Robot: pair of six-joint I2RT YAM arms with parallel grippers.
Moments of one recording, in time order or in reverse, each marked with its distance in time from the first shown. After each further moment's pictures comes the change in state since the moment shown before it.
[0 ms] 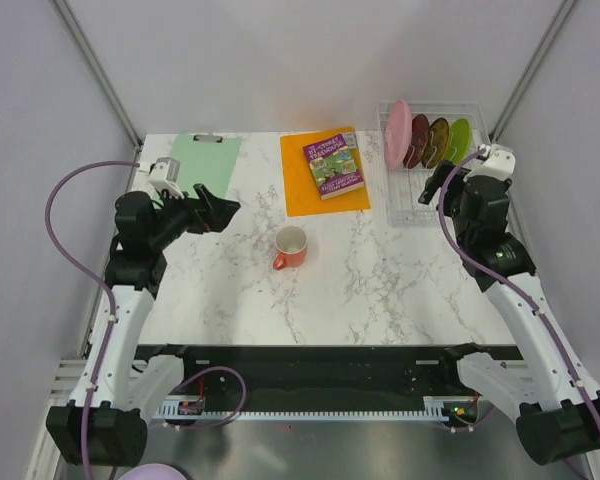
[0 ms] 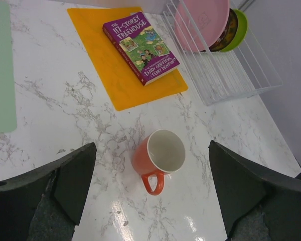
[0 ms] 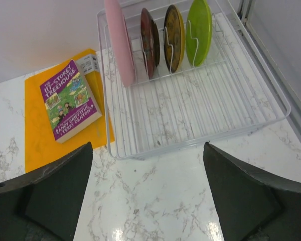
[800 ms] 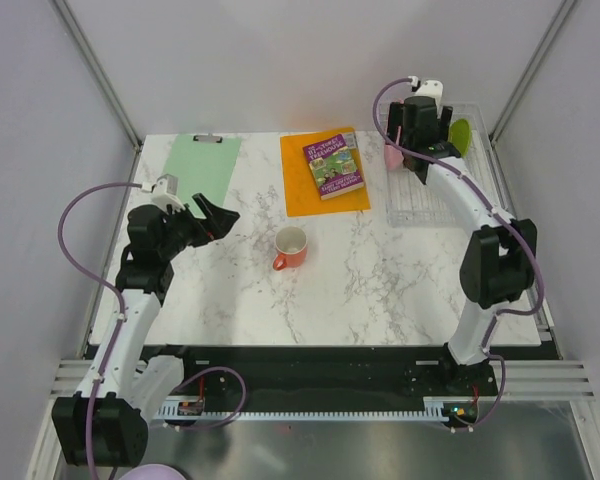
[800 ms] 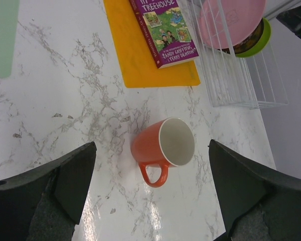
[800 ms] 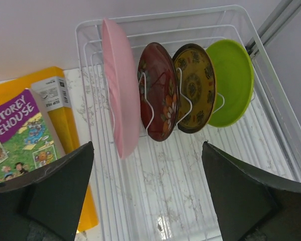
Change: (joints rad) left arm 0.009 -0.028 -0.161 0.050 -0.101 -0.187; right arm 0.000 0.838 0.616 0.108 0.098 -0.186
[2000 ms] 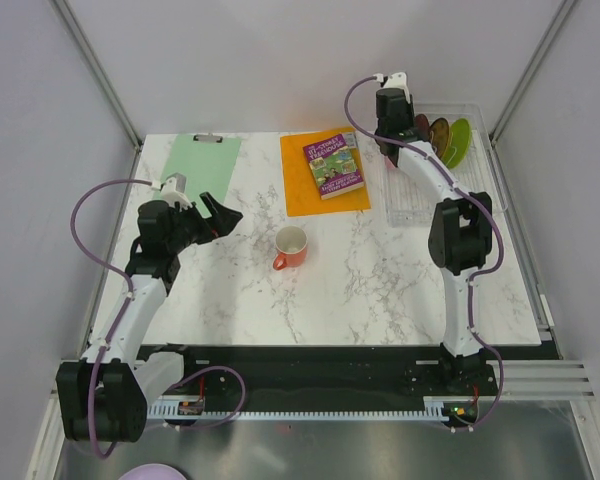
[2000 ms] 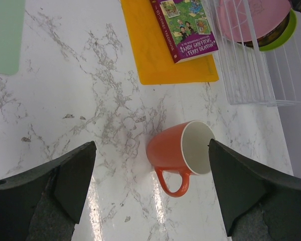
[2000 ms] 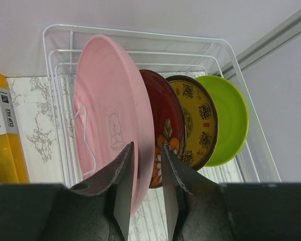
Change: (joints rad) left arm 0.000 0.143 -0.029 0.122 -0.006 0.033; right arm 0.043 0.437 0.441 -0.015 0.208 -0.292
